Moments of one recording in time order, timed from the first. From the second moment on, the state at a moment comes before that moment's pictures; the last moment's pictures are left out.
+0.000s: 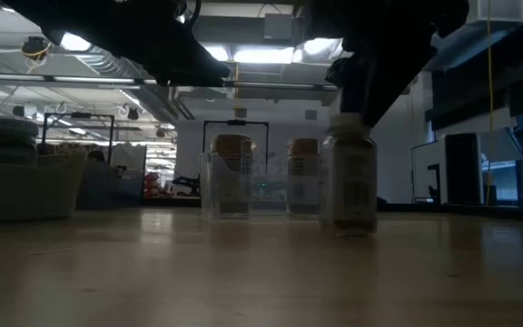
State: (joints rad) left arm -0.11 1.22 0.58 0.35 -0.45 0.00; right arm 0.24 1.75 1.38 -0.88 0.04 0.12
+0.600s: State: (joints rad) left arm -0.12 1.23 0.58 0.45 -0.34 -0.07; right arm 0.28 1.52 1.26 -0.88 0.15 0.14
